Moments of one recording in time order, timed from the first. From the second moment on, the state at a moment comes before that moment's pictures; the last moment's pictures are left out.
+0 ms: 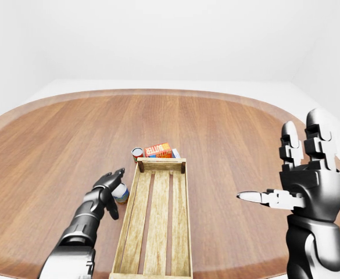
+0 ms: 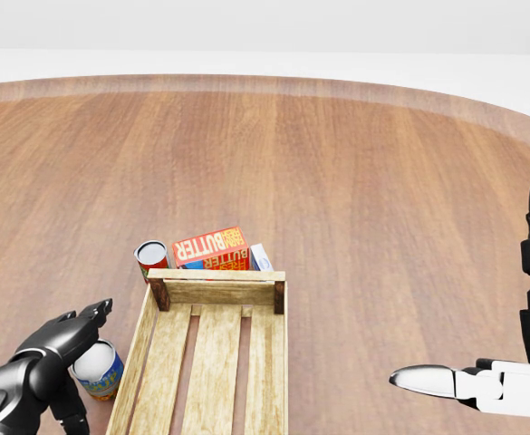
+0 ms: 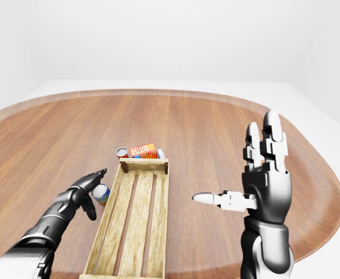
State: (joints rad) left arm -0.54 0.34 -0.02 1.08 1.00 -0.08 -0.16; right arm 0.21 0.03 -0.24 -0.80 0.15 0.09 0.12
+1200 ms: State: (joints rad) left arm -0.62 0.34 -0.05 1.26 0.97 -0.08 -0.13; right arm 0.21 0.03 -0.23 -0.79 0.11 0.09 0.11
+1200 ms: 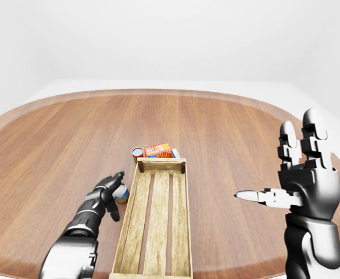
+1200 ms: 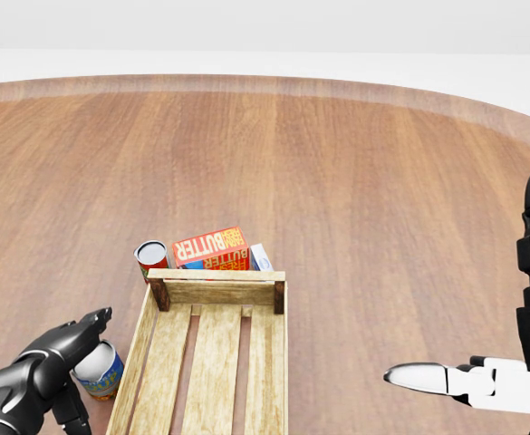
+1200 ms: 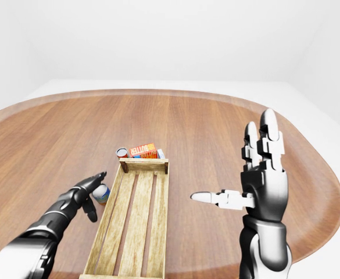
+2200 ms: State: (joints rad) left arm -0.62 0.31 -0.05 1.34 0.87 -0.08 -0.12; right arm 0.20 0.02 -0.21 -0.78 0.12 0.09 0.11
